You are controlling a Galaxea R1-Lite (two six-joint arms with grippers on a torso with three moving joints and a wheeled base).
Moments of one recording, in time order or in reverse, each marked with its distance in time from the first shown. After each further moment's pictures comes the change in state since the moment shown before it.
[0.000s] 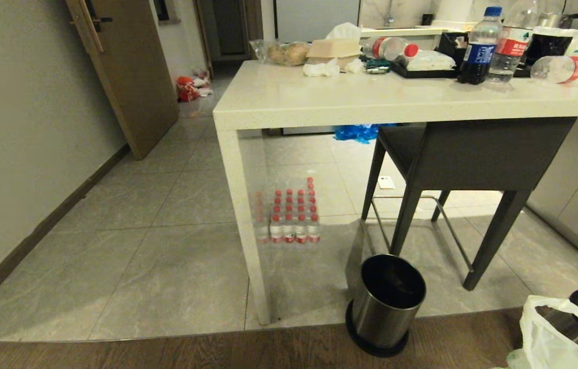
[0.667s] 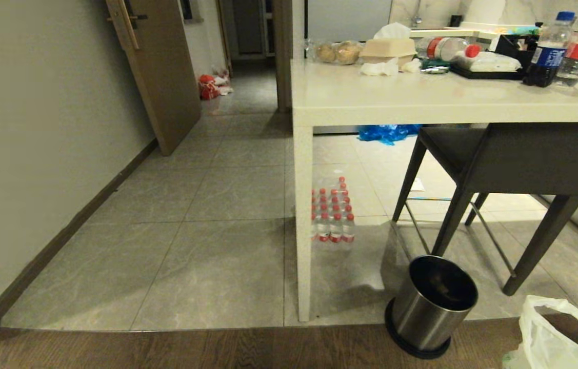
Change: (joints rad) left arm 0.000 0.000 0.000 0.000 0.000 -0.003; right arm -0.001 0.000 0.000 0.000 0.001 0.000
